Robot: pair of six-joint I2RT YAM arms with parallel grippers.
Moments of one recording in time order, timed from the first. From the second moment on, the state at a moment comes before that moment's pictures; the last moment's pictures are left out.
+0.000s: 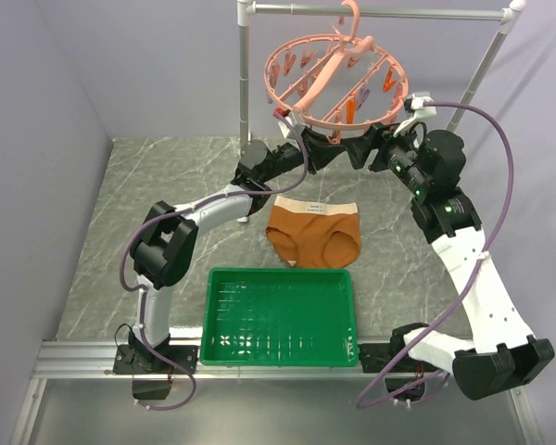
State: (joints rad) left arm -0.66 2.03 1.54 0.97 0.57 -0.37; right arm 0.24 1.12 1.31 -0.22 -0.24 0.23
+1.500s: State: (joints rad) left arm -0.68 2.01 1.54 0.87 0.57 -0.29; right arm 0.36 1.29 1.31 -0.14 -0.08 0.24
